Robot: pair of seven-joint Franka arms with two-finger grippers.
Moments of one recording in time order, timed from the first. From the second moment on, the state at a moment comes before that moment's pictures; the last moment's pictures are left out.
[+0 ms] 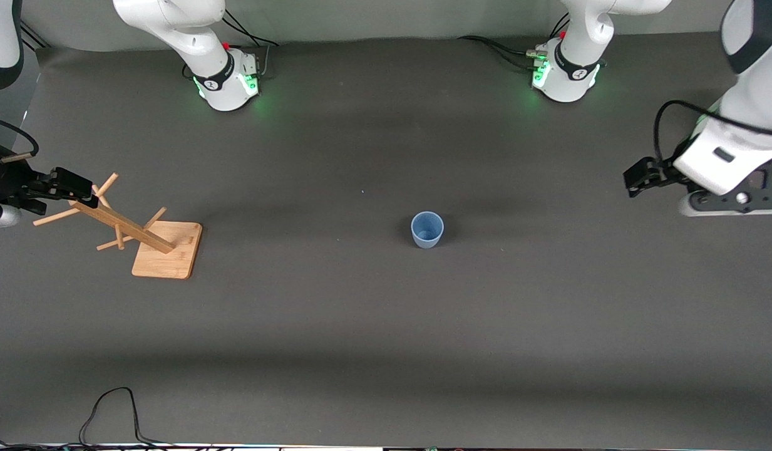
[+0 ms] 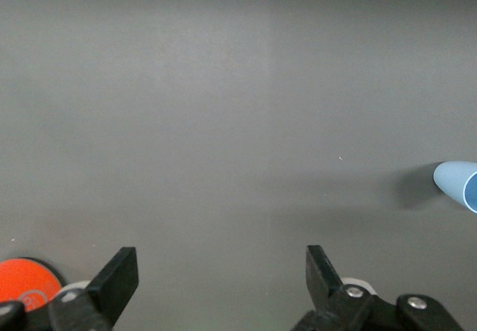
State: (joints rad) left arm -0.20 0.01 0.07 -1.63 0.08 1.62 -0.16; right arm 0.01 0.06 -0.06 -1.58 0.01 1.62 -0.14
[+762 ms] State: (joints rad) left arm -0.13 0.07 0.07 -1.54 0.09 1.63 -0.10; right arm 0.01 0.06 -0.06 -1.58 0.01 1.62 -0.14
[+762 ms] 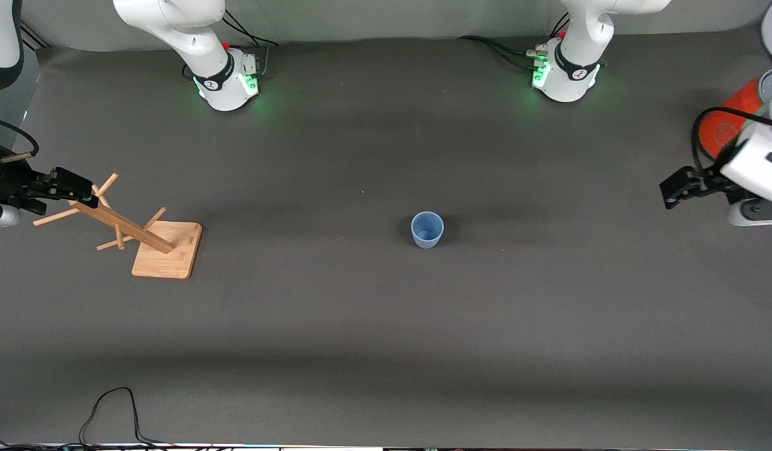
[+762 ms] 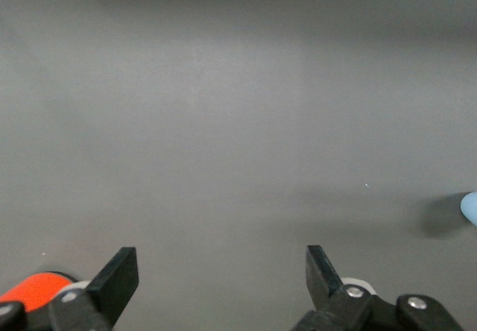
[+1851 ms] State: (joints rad) left arm -0.13 0.07 0.12 -1.51 0.01 1.58 -0.09; right arm 0.02 0.05 -0.06 -1.58 0.01 1.62 -0.07
